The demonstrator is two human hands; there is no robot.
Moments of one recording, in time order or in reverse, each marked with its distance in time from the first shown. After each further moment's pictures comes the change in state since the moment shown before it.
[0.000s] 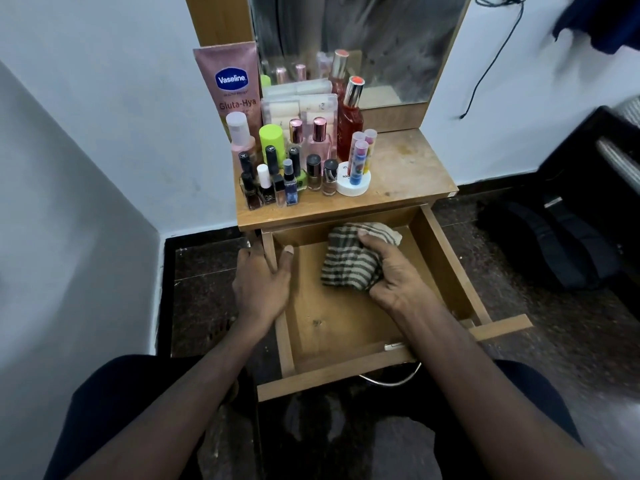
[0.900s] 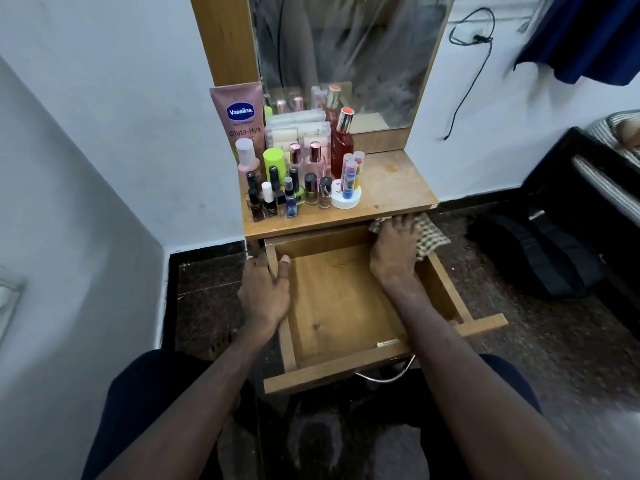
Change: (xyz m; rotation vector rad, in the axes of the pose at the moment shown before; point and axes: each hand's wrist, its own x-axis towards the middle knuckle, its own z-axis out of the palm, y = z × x) left_hand -0.018 0.015 -0.009 0.032 0.019 0.001; right_hand 0.027 -0.024 -0.004 -1.762 0.528 -0.803
